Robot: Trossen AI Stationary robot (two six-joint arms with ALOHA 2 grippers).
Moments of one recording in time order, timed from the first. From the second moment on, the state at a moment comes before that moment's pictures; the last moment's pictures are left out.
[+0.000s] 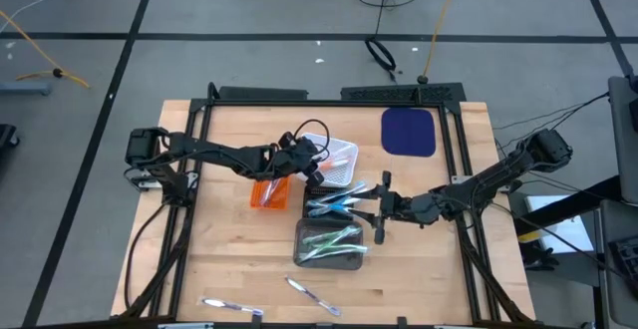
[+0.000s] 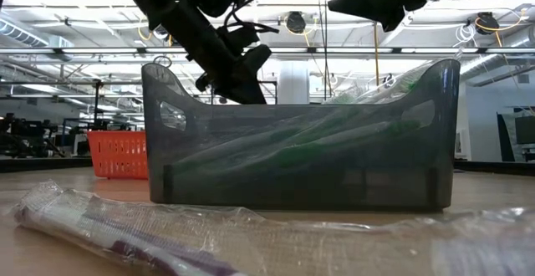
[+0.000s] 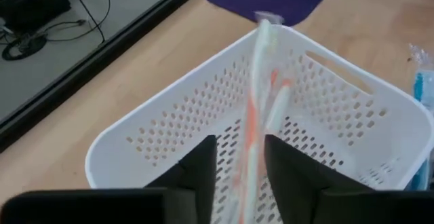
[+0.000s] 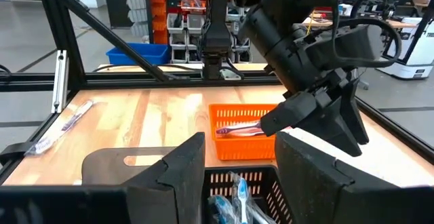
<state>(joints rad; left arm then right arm) 0.08 1.67 0.99 0.00 -0.44 -0.28 0.42 1.29 0.58 0.55 0.57 0.07</state>
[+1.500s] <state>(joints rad) -0.76 1.44 0.99 -0.36 -0.38 -0.56 0.42 1.29 0.58 0.53 0.57 0.04</state>
